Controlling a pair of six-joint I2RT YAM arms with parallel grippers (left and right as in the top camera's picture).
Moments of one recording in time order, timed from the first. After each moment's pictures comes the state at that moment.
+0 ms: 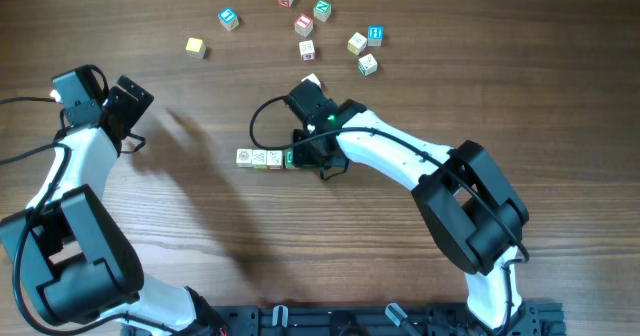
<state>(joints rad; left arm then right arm) 0.39 1.74 1.03 -0.20 0.01 -0.53 0.73 2.08 1.41 -0.62 -0.18 0.71</state>
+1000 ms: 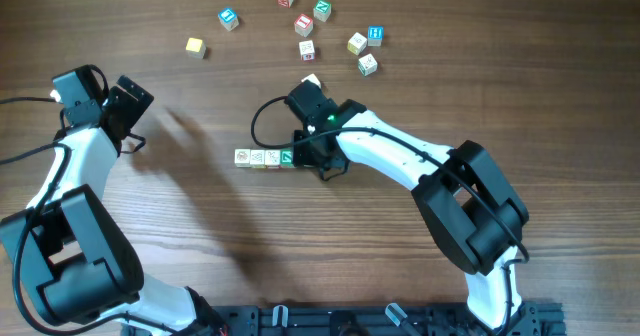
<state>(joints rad) 0.39 1.74 1.03 -0.20 0.01 -0.53 0.73 2.08 1.41 -0.63 -0.18 0.76</state>
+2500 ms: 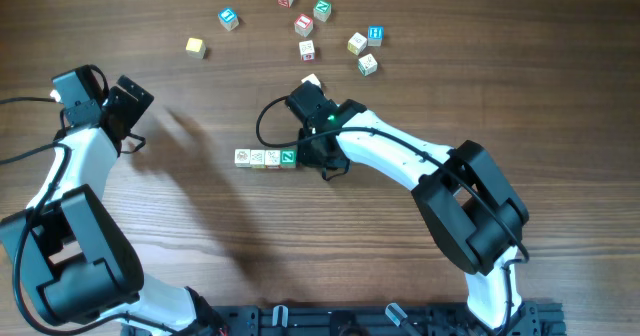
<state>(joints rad) 0.39 1.74 1.03 -0.20 0.01 -0.53 0.73 2.08 1.41 -0.66 -0.08 0.81</state>
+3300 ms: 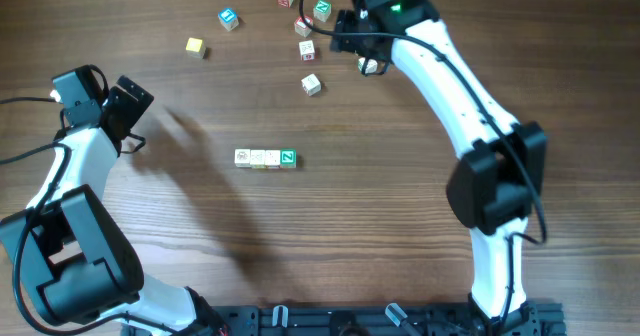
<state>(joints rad) 0.39 1.74 1.03 -0.20 0.01 -0.53 0.44 2.23 2.06 -0.94 0.14 0.56</state>
